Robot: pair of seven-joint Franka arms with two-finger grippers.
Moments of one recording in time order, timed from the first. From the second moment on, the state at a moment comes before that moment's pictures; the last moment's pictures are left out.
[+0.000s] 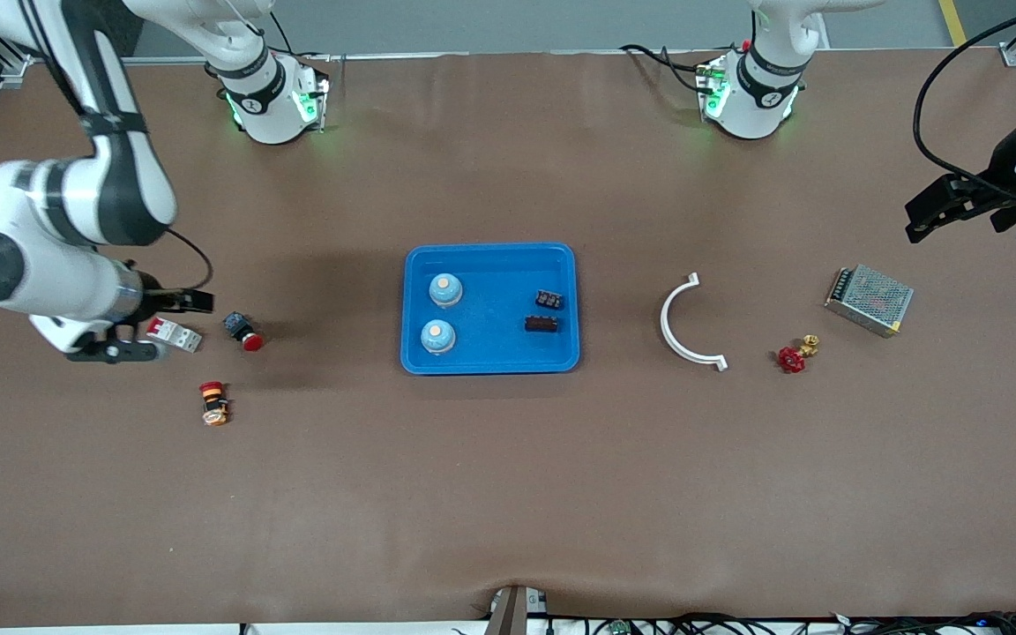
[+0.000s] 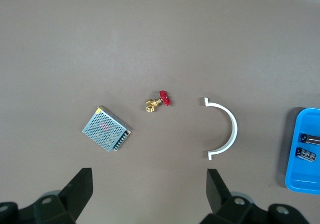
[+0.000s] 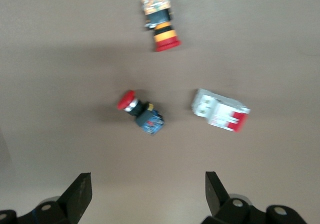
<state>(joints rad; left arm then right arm) 0.03 0.00 -0.13 -1.53 0.07 1.54 -0.19 -0.03 0.16 -0.01 -1.94 -0.05 1.89 -0.01</state>
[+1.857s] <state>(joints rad) 0.02 -0.04 -0.14 -1.55 0.01 1.52 -0.17 -0.01 -0.06 -0.01 -1.55 -0.05 1.46 0.10</state>
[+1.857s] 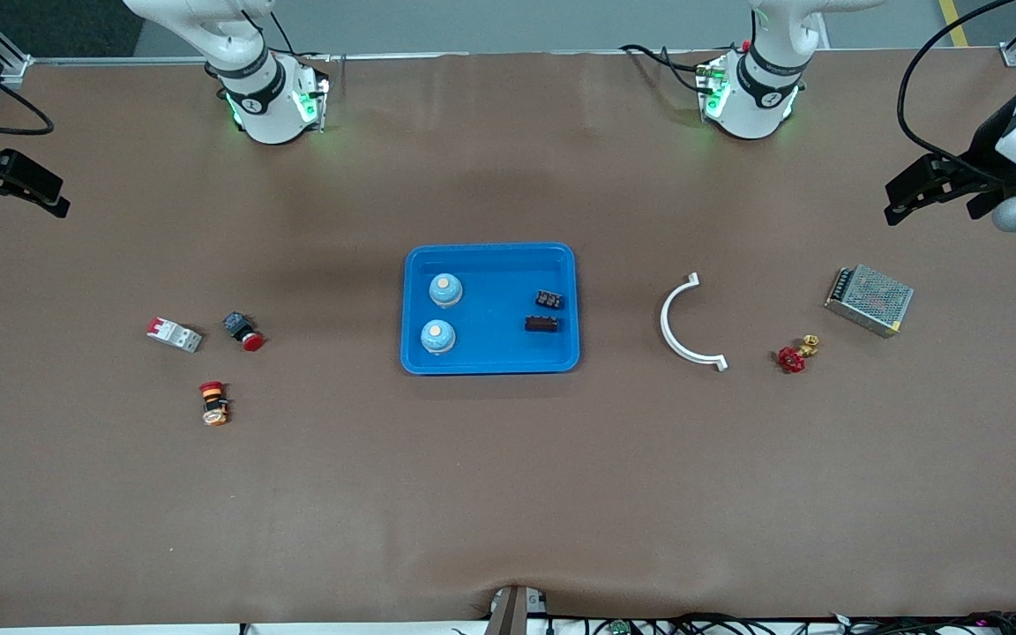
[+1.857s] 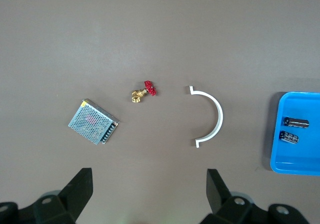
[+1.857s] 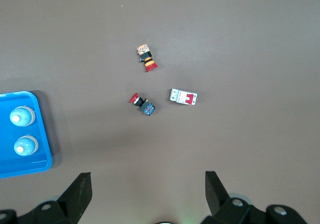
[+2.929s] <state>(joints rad) 0.02 -0.04 -0.15 -1.55 0.02 1.52 -0.17 0.00 0.02 -0.01 -1.41 -0.04 1.41 0.10</state>
